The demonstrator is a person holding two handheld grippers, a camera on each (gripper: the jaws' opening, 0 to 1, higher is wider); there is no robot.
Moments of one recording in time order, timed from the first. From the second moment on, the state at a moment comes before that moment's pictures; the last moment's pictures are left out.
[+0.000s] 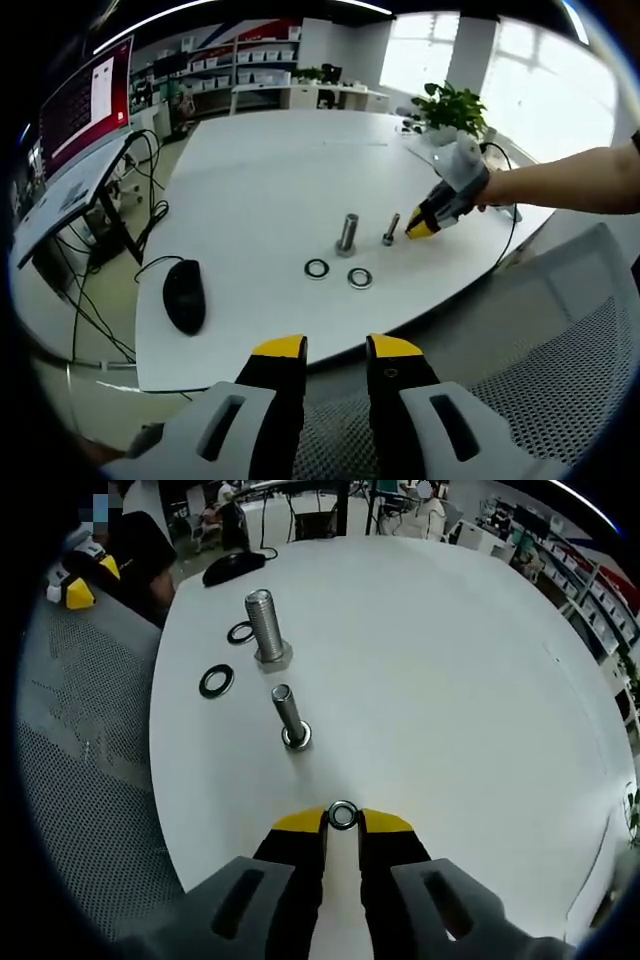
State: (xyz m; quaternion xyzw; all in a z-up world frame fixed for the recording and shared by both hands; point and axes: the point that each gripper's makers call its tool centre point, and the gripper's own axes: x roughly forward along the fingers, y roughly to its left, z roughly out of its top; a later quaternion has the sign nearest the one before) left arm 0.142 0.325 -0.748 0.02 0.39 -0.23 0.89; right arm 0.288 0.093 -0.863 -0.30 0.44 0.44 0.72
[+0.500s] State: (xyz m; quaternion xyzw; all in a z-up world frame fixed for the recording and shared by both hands) left arm 0.142 0.324 -0.748 0.02 0.39 -0.23 0.89; right arm 0.289 0.093 -0.865 -0.30 0.44 0.44 0.72
